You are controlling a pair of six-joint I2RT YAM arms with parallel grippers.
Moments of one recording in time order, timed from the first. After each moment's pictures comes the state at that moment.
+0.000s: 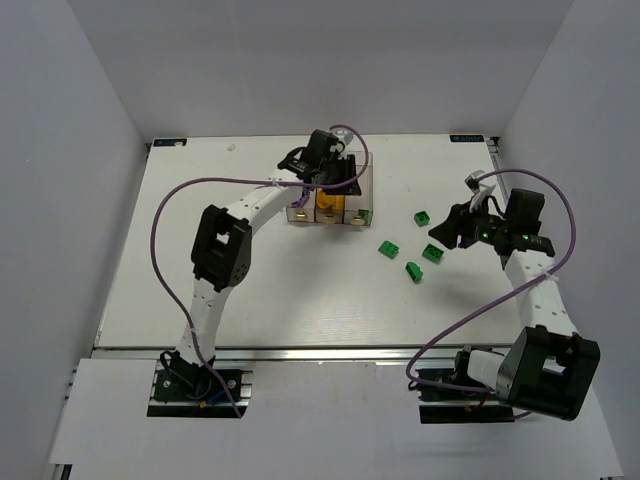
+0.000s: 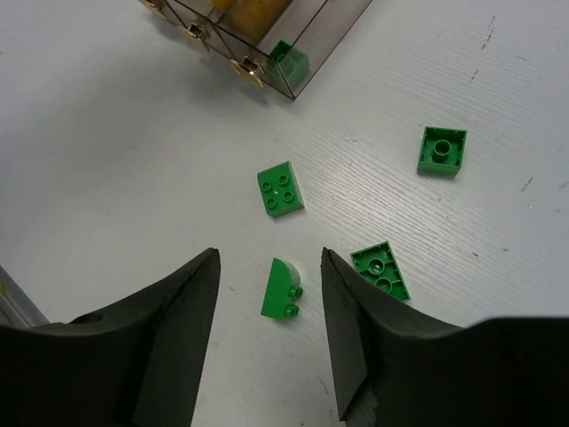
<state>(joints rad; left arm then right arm) -0.58 2.30 2.05 -0.43 0.24 -0.45 -0.20 1.17 0.85 -0.38 -0.87 -0.28</state>
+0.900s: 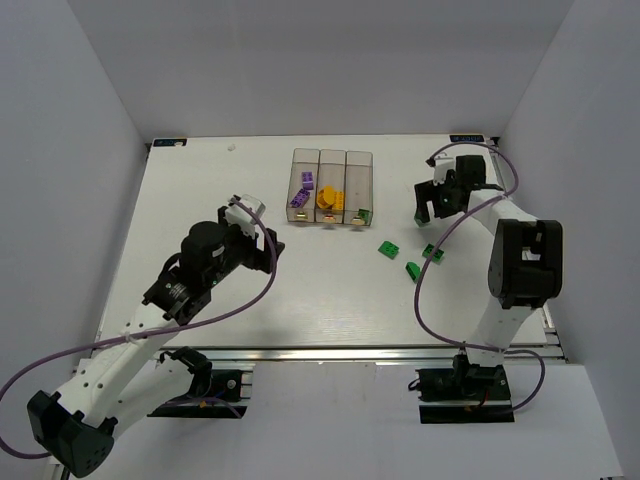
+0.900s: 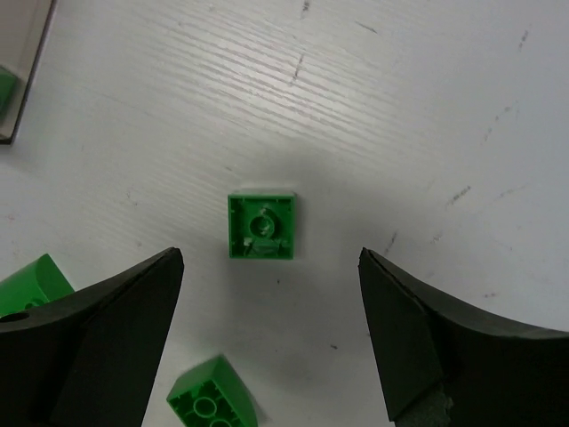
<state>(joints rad) -0.57 0.83 0.76 -0.25 0.03 -0.03 0.01 1.82 1.23 -0.31 -0.30 -0.30</state>
